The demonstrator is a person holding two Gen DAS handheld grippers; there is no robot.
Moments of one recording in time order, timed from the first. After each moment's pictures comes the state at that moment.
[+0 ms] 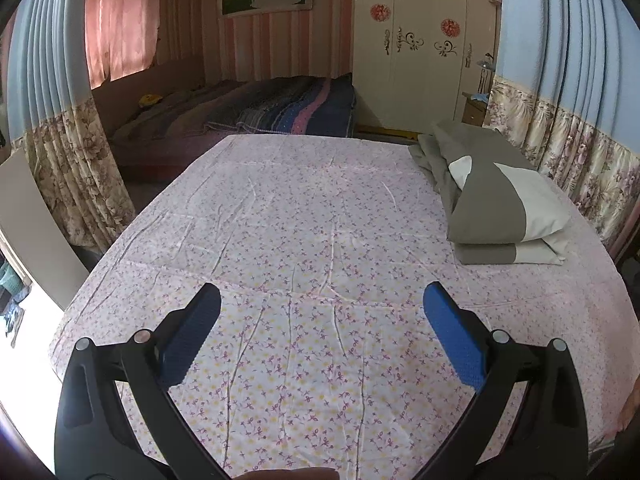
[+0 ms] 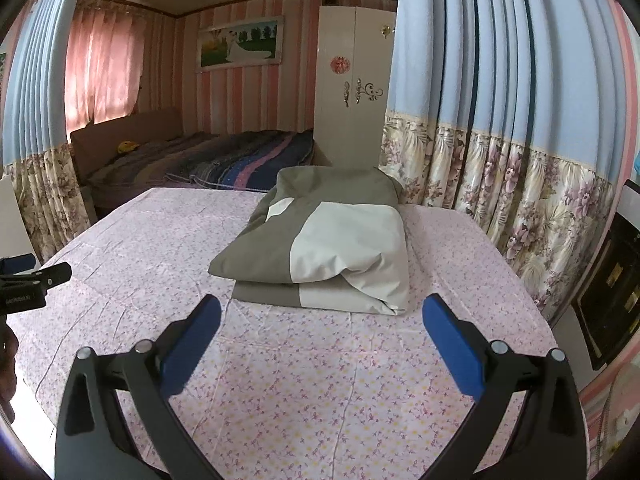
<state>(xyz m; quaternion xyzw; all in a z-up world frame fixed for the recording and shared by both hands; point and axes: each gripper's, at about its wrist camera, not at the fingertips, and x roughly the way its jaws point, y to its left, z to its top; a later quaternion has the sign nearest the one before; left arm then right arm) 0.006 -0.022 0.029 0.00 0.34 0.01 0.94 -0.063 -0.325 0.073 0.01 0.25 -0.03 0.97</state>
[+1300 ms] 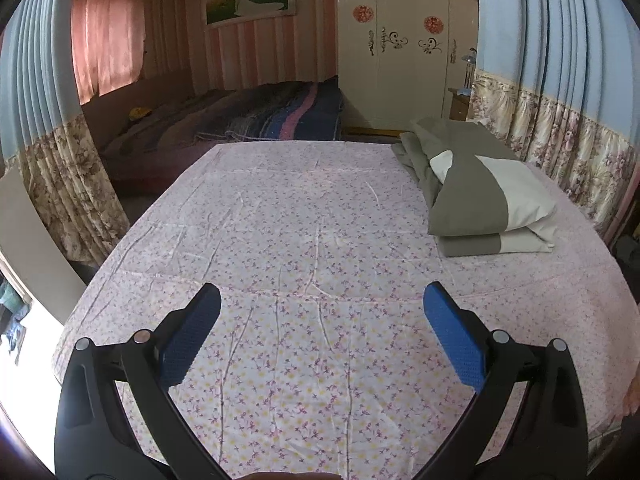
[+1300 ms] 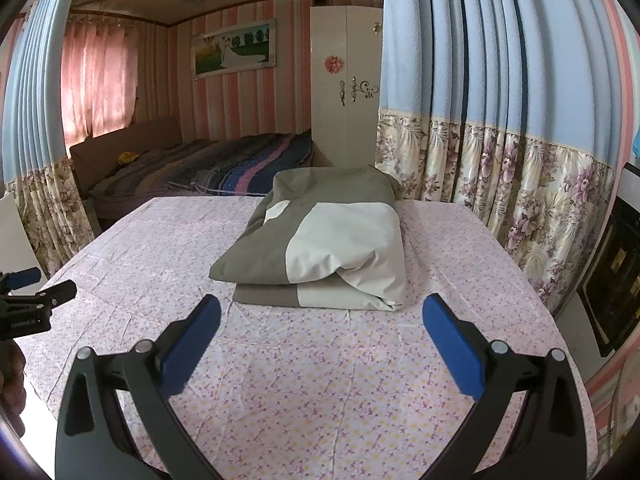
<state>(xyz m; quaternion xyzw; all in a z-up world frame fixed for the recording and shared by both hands) -0.005 -0.037 0.035 0.02 0.33 -0.01 0.94 -0.068 -0.338 0.078 0.04 0.24 -0.03 0.97</state>
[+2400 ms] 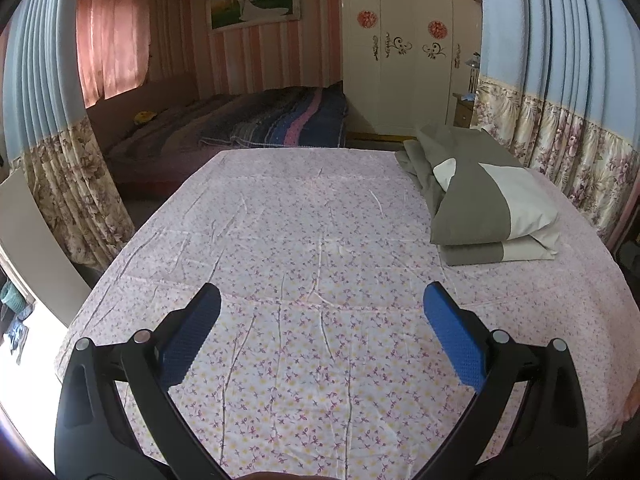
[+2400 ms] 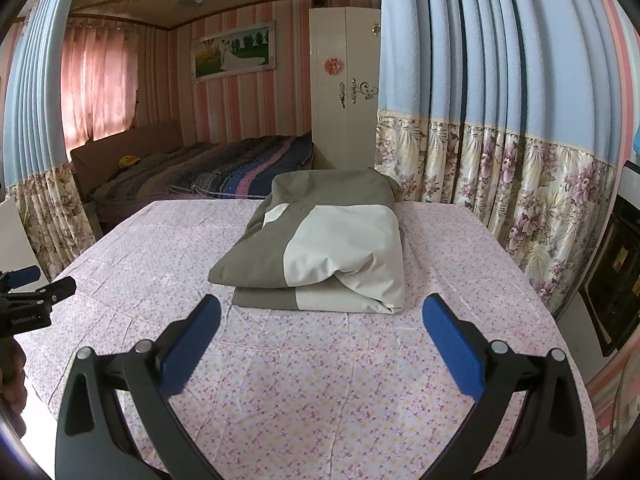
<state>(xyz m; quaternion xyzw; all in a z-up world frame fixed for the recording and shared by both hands) -0.005 -0.041 0.039 0.02 0.32 0.00 0.95 -0.070 -0.342 0.080 0.04 0.24 -0.03 0.97</state>
